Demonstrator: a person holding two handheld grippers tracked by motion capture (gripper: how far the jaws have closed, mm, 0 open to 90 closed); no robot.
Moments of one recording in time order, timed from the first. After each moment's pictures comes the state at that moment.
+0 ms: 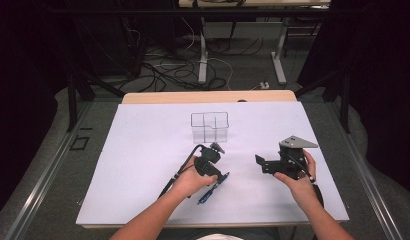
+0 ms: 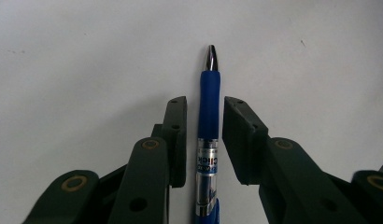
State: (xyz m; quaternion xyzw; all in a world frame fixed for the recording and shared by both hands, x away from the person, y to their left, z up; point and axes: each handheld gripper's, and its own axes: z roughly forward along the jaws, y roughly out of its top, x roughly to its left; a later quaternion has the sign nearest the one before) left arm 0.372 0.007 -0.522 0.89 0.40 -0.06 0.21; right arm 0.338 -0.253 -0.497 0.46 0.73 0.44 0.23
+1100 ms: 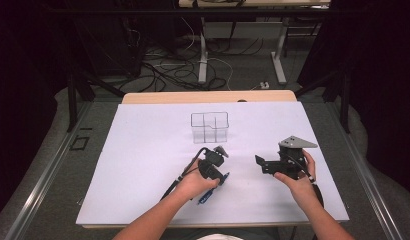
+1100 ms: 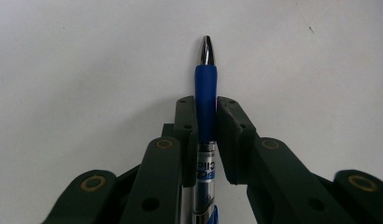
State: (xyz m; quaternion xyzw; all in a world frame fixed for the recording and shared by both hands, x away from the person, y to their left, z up) left arm 0.368 -0.003 -0.530 0.90 0.40 -0.05 0.19; right arm 0.339 -0.253 -0.499 0.46 0.74 0.44 0.23
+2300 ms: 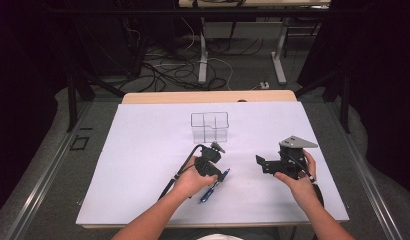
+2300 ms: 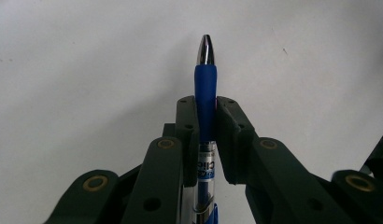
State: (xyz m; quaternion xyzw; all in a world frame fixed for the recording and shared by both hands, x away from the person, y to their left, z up) left arm 0.372 0.009 -0.518 0.88 0.40 -0.07 0.23; right arm 0.340 -0.255 -0.500 0.46 0.74 0.43 0.23
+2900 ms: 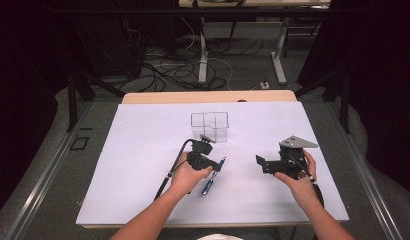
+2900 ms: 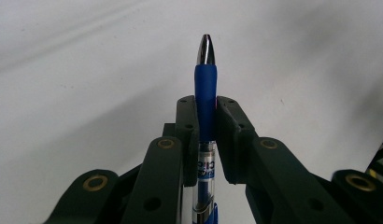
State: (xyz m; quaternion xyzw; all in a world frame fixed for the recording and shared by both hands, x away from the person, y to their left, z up) left arm 0.383 0.032 -0.509 0.83 0.45 -0.07 0.31; right arm 0.340 -0.255 -0.500 0.46 0.74 0.44 0.23
